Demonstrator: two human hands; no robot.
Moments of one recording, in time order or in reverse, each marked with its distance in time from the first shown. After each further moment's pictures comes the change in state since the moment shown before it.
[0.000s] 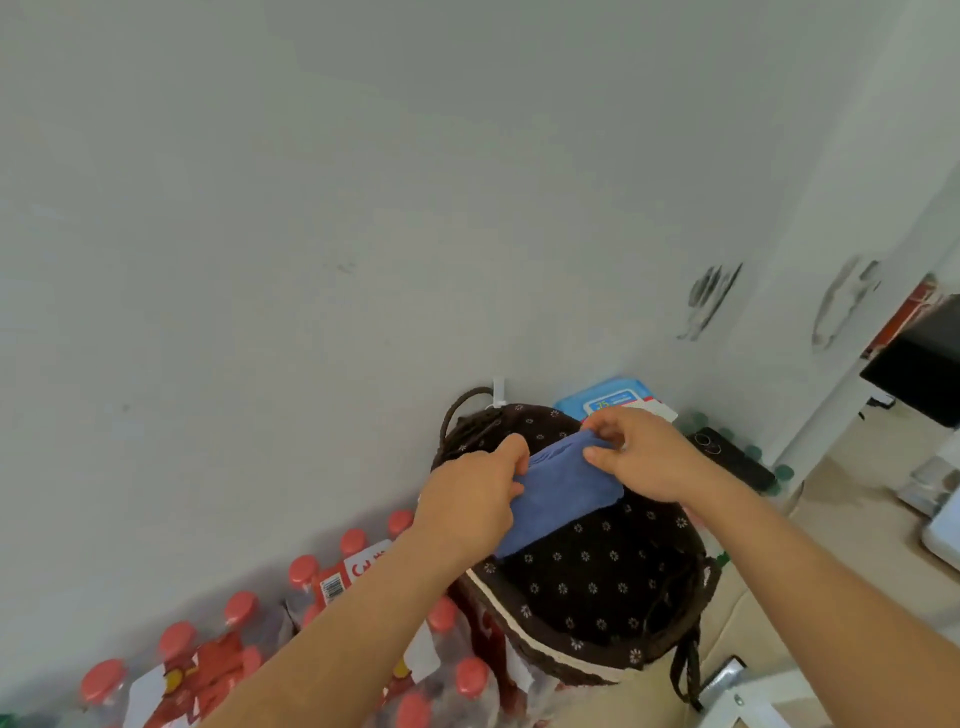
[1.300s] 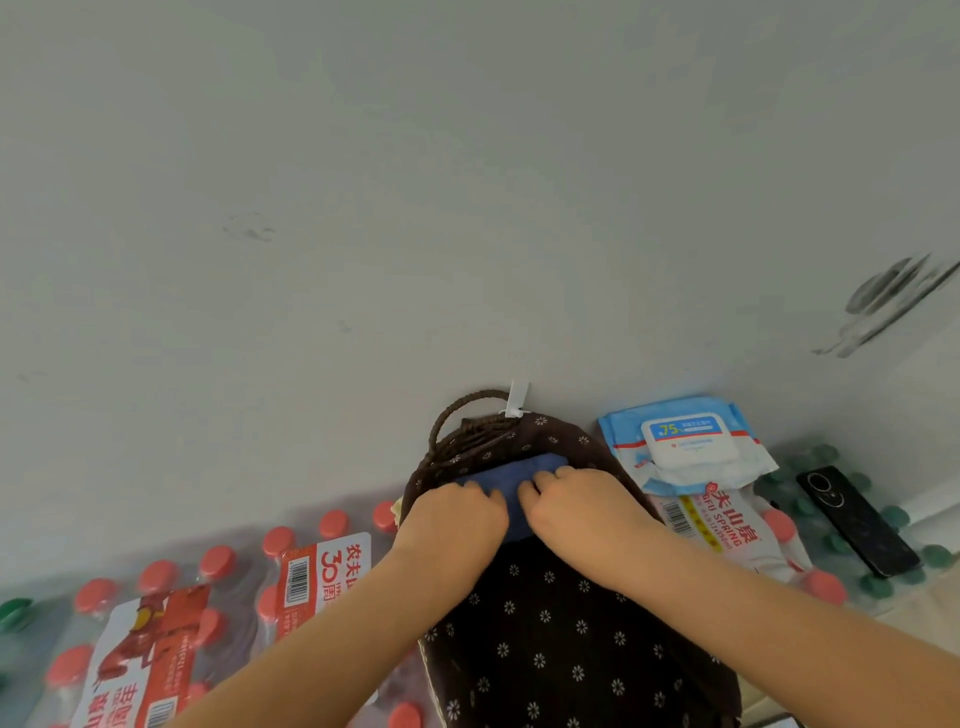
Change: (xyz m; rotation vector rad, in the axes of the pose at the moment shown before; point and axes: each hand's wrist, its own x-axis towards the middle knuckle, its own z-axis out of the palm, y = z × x) left_hand 0.052 -0.002 0.052 0.556 -0.355 -0.188; right_hand 0.084 0.016 0.068 -0.875 -0.195 -0.771
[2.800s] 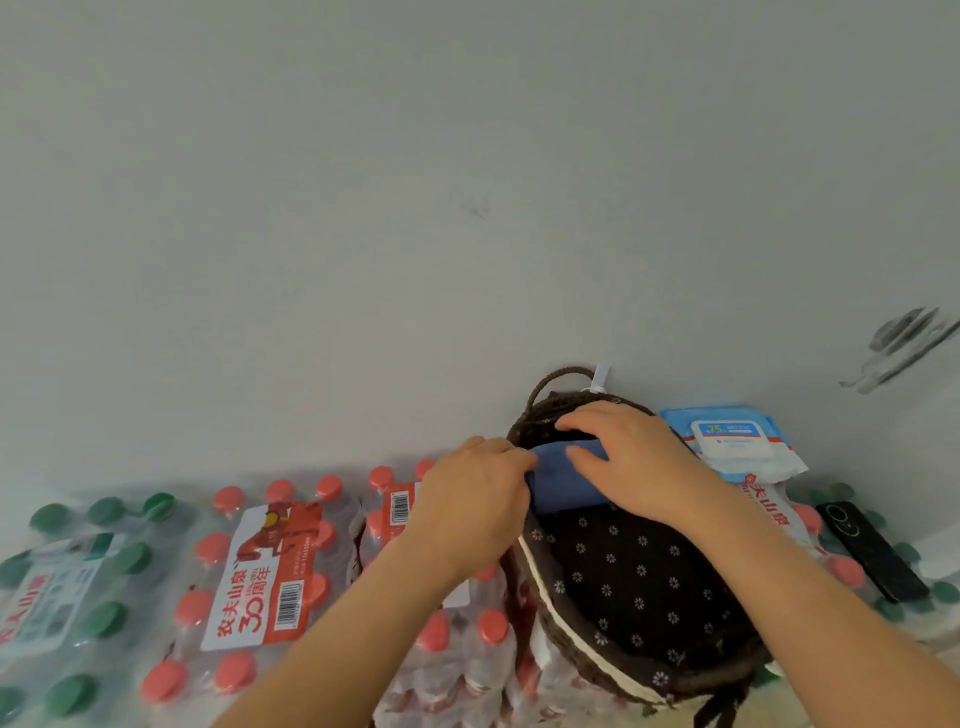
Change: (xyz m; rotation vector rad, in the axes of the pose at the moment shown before) left_hand -0.117 -0.033 -0.001 -0.520 0.496 -0.138; right_hand -0.023 -0.052 -0.083 0.555 0.181 0.274
